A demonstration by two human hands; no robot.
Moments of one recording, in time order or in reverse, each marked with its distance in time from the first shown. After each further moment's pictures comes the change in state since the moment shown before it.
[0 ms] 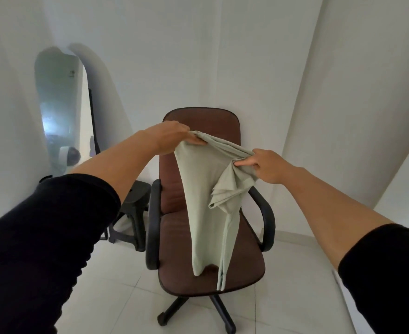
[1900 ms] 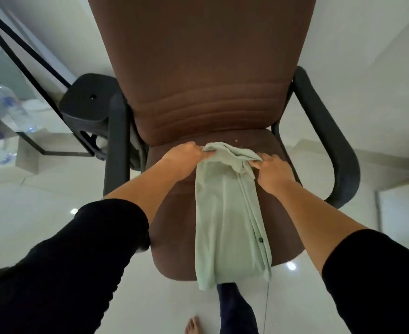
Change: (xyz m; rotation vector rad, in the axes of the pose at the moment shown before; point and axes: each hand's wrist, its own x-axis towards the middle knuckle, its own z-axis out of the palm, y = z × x) left_hand 0.221 -0.040 0.505 -0.317 -0.623 0.001; right_hand 0.241 0.175 0.426 -0.036 -0.567 0.296
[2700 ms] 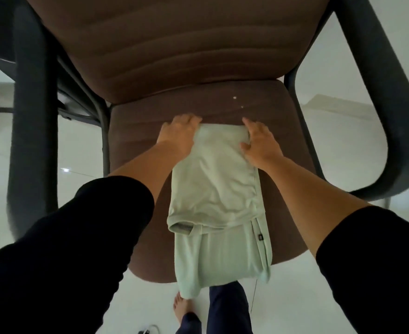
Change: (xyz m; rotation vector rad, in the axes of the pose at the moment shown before) left_hand 0.131 0.002 0.118 -0.269 -0.010 -0.277; right_hand 0.120 0.025 0.108 0.510 -0.078 0.149
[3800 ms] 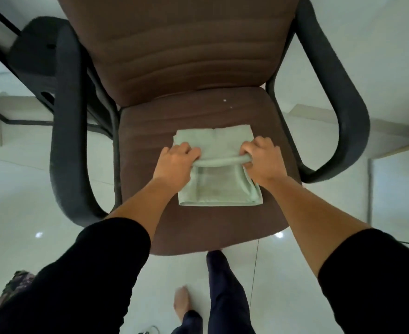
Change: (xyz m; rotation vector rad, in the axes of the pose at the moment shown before) left_hand -0.137 0.028 0.026 0.013 0.348 0.161; right_hand -0.134 0.004 -0.005 -0.190 0.282 -0.239
